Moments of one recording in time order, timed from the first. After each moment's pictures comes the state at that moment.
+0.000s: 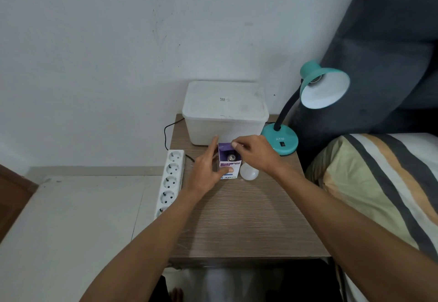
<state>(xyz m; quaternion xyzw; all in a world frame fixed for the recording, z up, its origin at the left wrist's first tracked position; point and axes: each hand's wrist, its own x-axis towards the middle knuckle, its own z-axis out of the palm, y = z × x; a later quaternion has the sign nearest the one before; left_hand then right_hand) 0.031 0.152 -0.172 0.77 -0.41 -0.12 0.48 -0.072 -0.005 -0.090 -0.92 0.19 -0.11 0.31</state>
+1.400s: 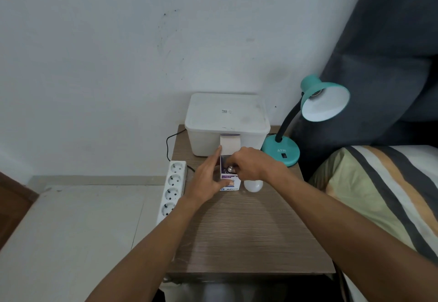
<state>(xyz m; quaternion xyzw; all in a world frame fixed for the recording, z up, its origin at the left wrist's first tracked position) 0.043 0.150 -0.168 0.78 -0.43 -0.14 0.44 -0.047 -0.002 -0.074 -0.99 0.05 0.09 0.10</state>
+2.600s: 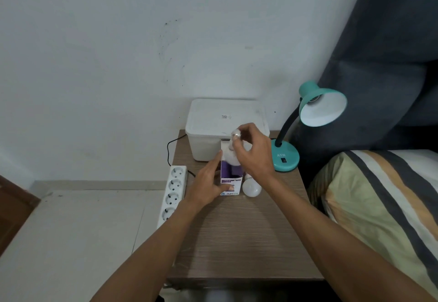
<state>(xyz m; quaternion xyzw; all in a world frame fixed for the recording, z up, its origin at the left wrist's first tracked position) 0.046 0.145 -0.169 0.76 -0.42 -0.17 0.46 -0.051 0.016 -0.055 -0.81 0.19 -0.38 0.40</state>
